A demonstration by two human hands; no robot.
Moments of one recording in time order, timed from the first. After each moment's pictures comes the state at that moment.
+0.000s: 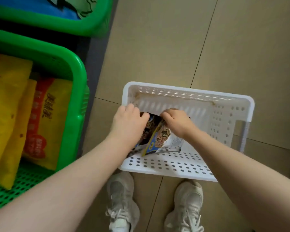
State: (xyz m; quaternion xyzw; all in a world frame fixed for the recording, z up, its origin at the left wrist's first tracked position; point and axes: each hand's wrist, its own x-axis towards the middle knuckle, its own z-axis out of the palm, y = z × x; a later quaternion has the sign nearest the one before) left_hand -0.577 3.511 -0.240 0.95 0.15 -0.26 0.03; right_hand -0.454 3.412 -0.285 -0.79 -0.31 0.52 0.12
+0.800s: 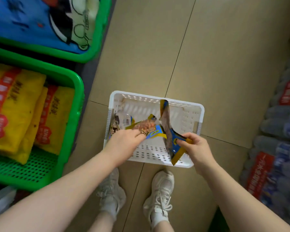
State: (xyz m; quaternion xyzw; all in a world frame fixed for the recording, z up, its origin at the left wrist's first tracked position) left_hand -0.580 3.459 -0.168 0.95 0.11 -0.17 0.24; right_hand -0.423 3.294 -0.159 -0.77 0.09 0.51 0.37
